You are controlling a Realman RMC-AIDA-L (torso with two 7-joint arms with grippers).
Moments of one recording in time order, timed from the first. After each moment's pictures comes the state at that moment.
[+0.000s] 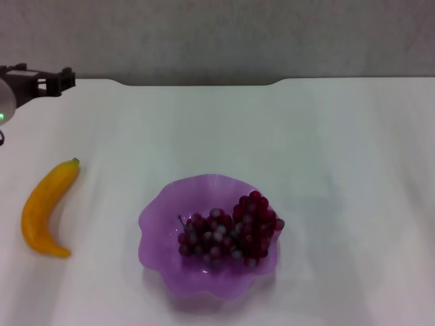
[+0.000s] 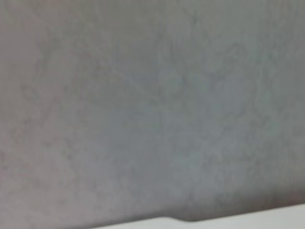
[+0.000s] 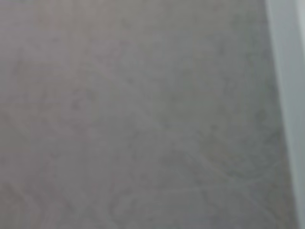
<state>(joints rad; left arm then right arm) -0.33 -2.03 1.52 1.43 -0.15 -0.54 -0.11 0.35 2.01 -1.70 -0.75 0.61 -0.81 -0.13</state>
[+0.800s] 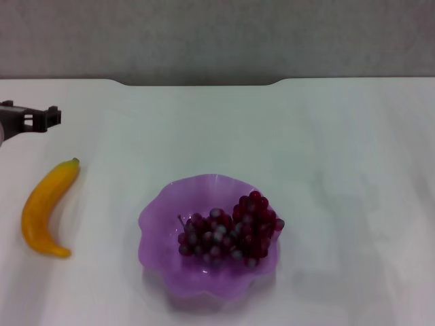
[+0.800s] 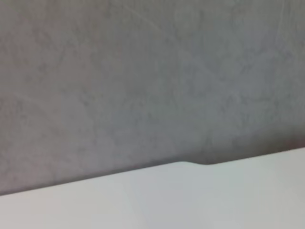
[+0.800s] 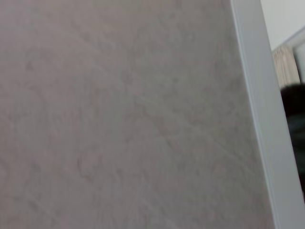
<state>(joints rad) -0.30 -2.03 1.51 1.41 -0.15 -0.62 -0.05 0.47 2.00 -1.74 -0.43 0.69 -0.90 0.05</state>
